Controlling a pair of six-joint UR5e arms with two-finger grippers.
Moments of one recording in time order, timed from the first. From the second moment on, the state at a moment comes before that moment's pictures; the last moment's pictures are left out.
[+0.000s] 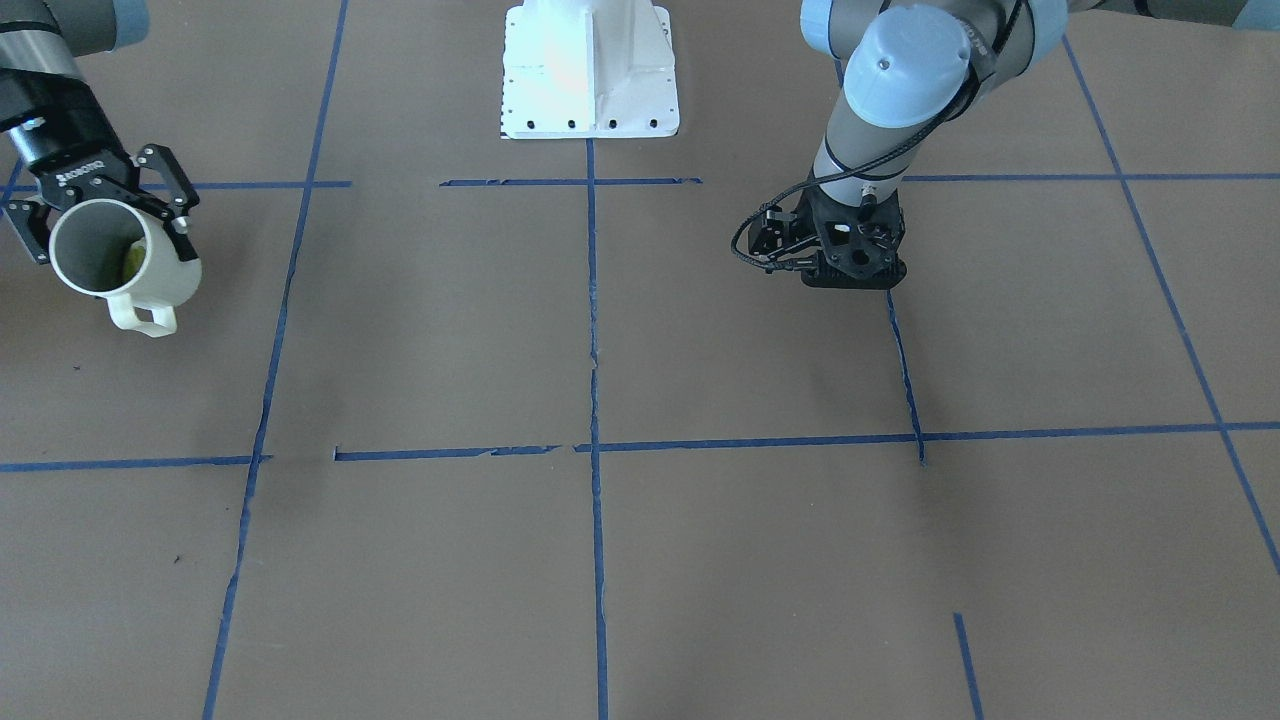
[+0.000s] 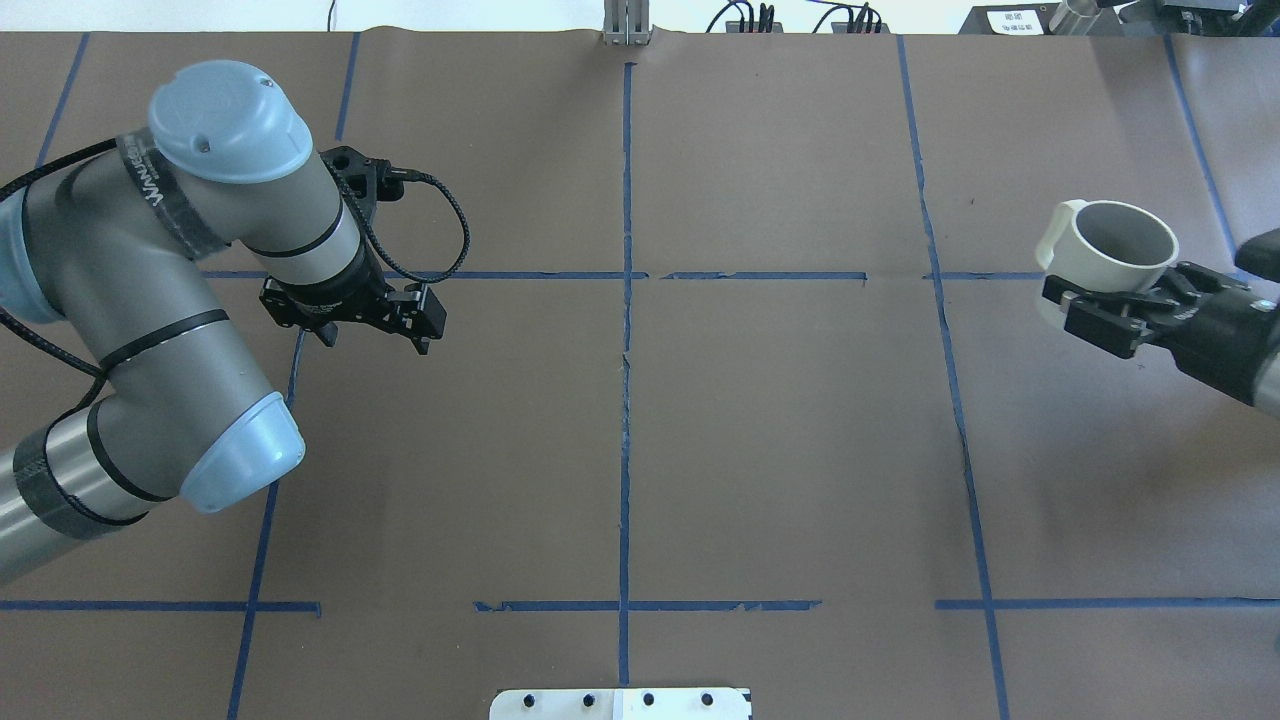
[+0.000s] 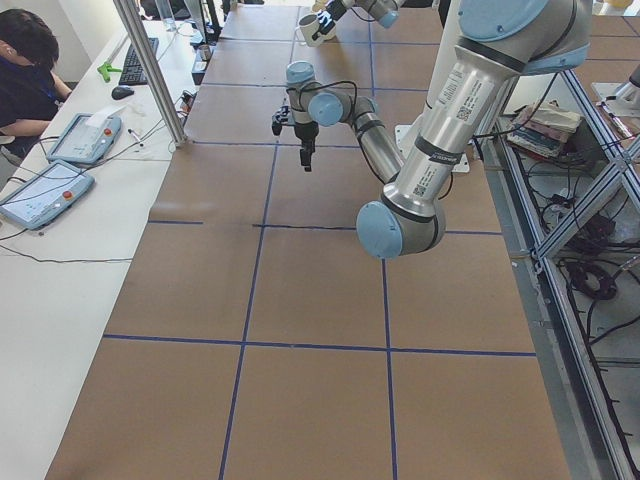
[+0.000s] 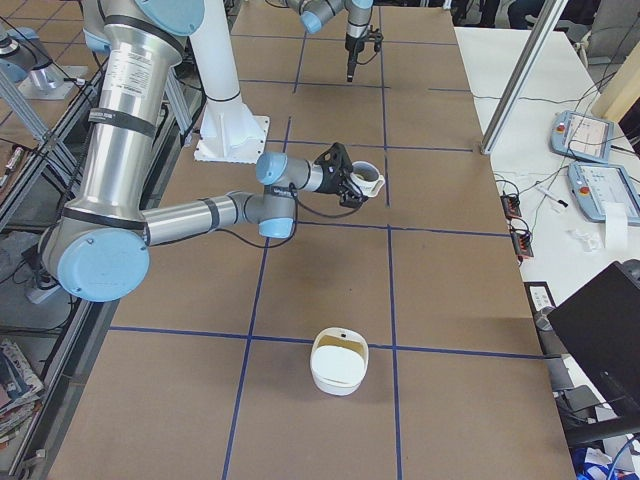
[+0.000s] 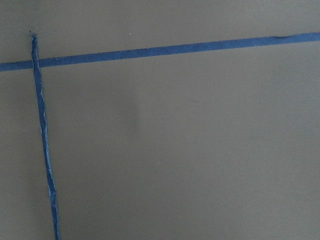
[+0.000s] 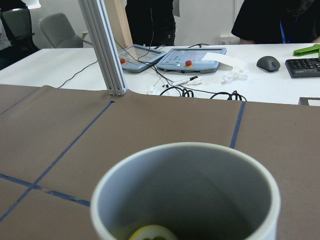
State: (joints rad) left arm -0.73 -2.10 -1.87 -1.34 -2.09 -0.94; right arm 0.71 -1.89 1.89 -0.13 1.42 0.91
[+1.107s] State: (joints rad) left arm -0.70 -2.11 -1.88 -1.35 -2.08 -1.04; right arm 0.90 -1.97 1.30 0.77 1.41 1.63
